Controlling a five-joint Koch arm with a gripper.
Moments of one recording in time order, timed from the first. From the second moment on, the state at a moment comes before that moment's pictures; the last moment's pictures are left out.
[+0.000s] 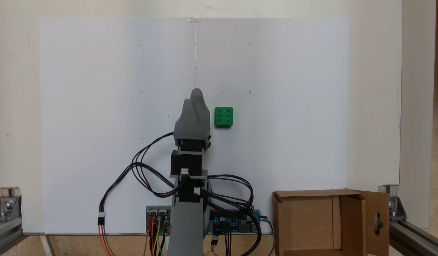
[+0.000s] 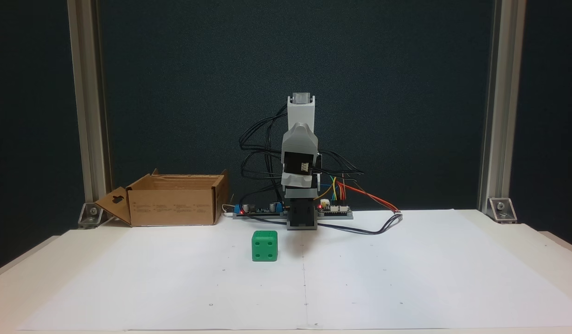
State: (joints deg) arm 1.8 129.4 176.4 -83.8 -7.9
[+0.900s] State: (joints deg) arm 1.9 129.4 176.4 -82.3 -7.9
